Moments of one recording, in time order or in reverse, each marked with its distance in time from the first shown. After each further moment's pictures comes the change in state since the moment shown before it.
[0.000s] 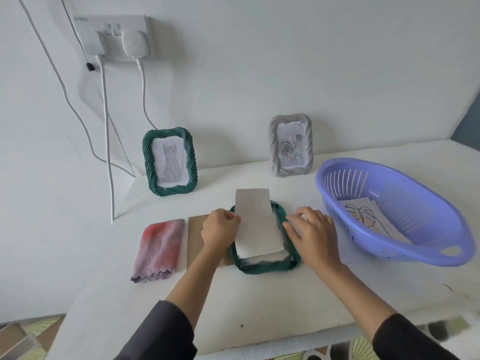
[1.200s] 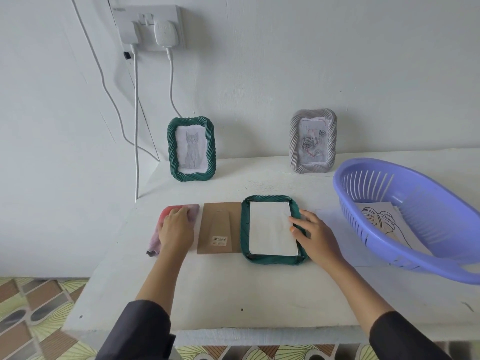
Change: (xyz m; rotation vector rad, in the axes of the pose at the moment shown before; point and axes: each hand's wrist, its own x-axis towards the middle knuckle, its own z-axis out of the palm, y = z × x) left_hand 0.003 -0.078 -0.064 0.396 0.236 -0.089; right_hand -0.009 0.019 0.031 0.490 -0.510 0.250
